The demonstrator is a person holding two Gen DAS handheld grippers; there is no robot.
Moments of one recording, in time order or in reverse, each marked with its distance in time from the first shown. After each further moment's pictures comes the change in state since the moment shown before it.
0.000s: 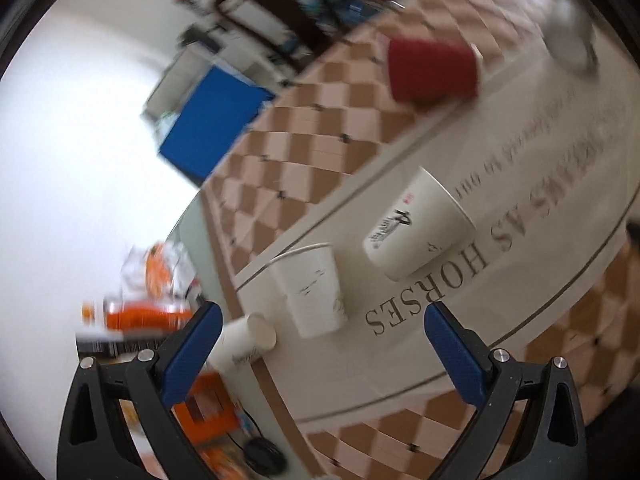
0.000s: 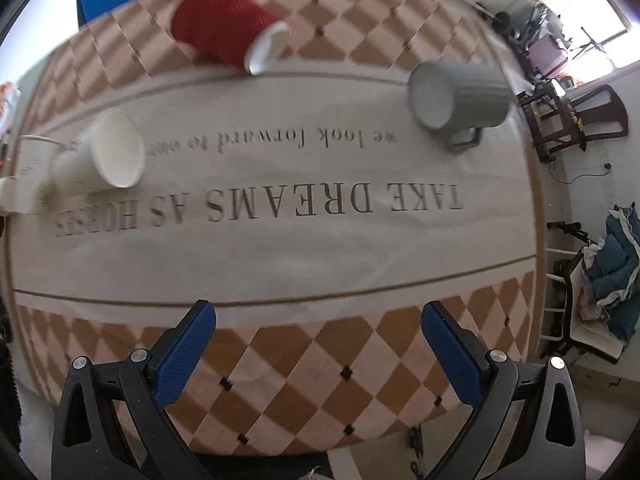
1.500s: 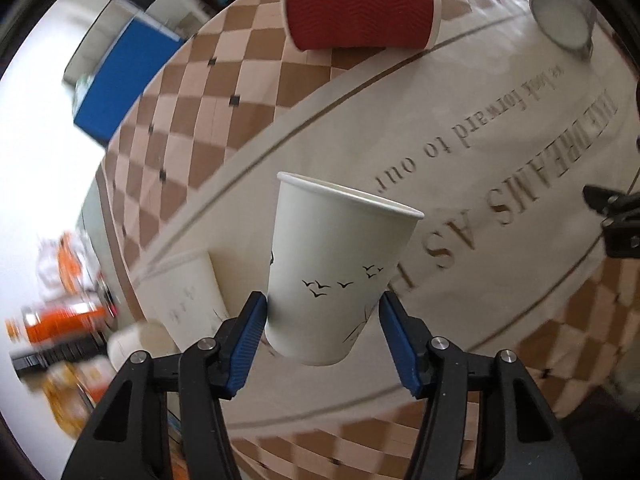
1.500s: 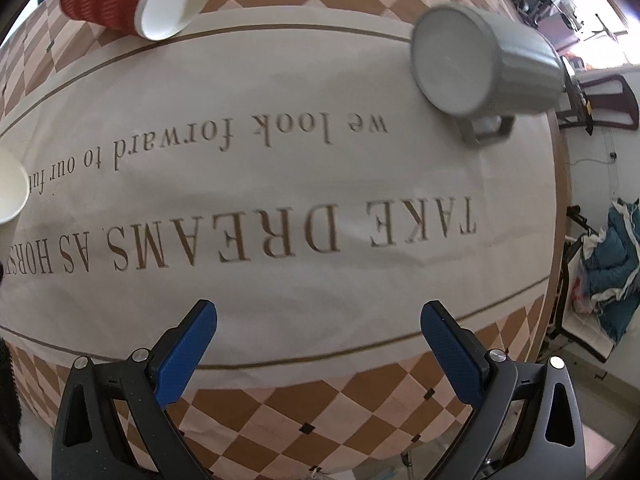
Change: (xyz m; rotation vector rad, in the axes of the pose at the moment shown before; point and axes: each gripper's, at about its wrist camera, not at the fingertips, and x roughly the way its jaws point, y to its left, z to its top) left arm 0.047 -0.038 0.043 -0.083 0.180 -0.279; right arm 0.081 -0.051 0.050 0.015 0.151 -0.030
